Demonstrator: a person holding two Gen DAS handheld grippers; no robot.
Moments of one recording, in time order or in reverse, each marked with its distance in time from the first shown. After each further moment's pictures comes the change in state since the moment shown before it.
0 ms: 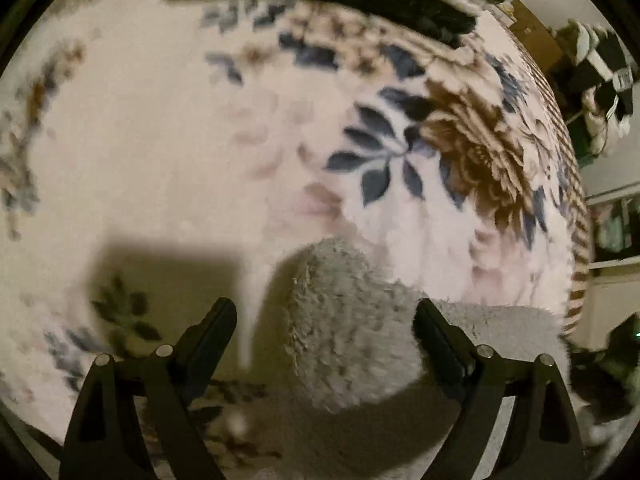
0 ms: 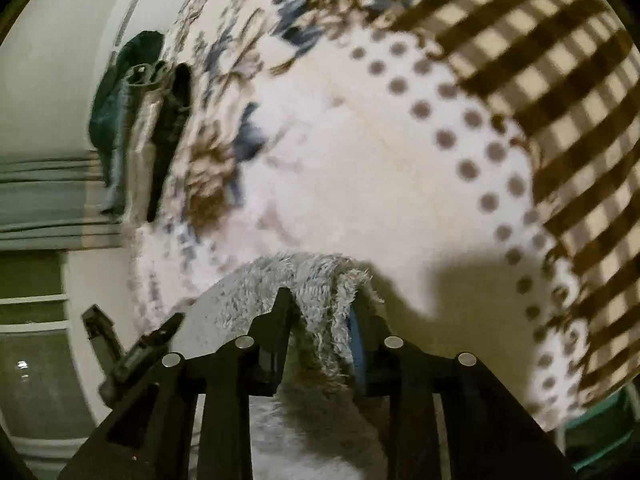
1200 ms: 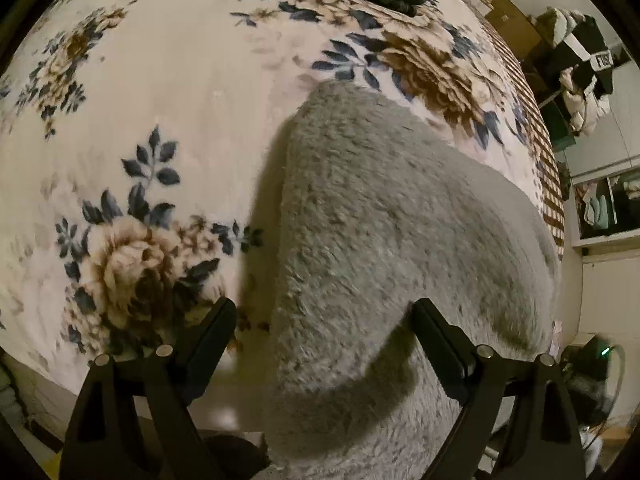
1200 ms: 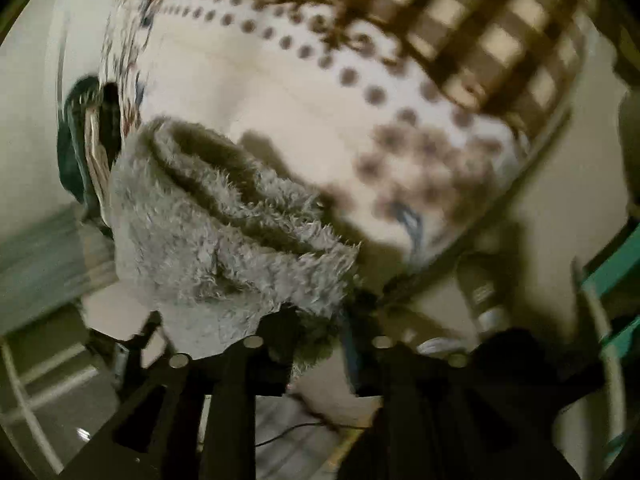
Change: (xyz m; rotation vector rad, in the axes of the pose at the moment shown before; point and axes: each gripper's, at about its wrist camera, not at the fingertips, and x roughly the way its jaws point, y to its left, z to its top) left arm -0.056 -0.010 -0.112 0.062 -0.015 -0.009; right arm -0.039 -0.098 -0.142 0.286 0.142 0.012
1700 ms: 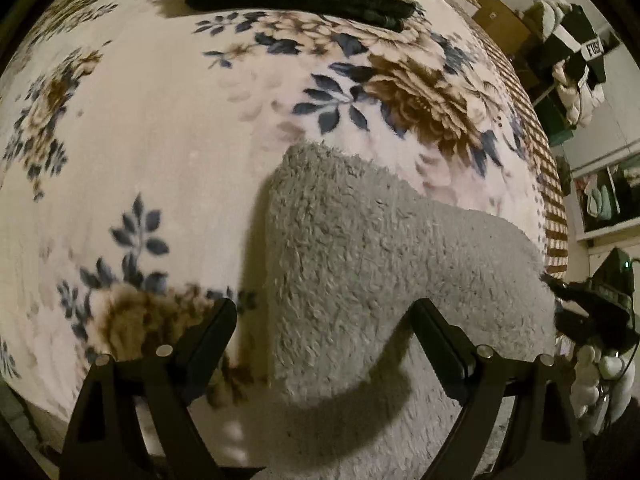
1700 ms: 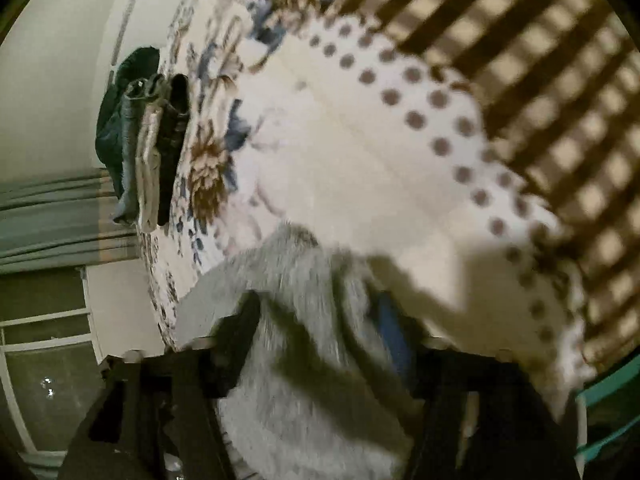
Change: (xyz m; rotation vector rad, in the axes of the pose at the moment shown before) left arm 0.010 -0.009 0.044 0.058 -0.034 0.019; right arm 0.008 0.103 0.101 -0.214 -0.072 0.084
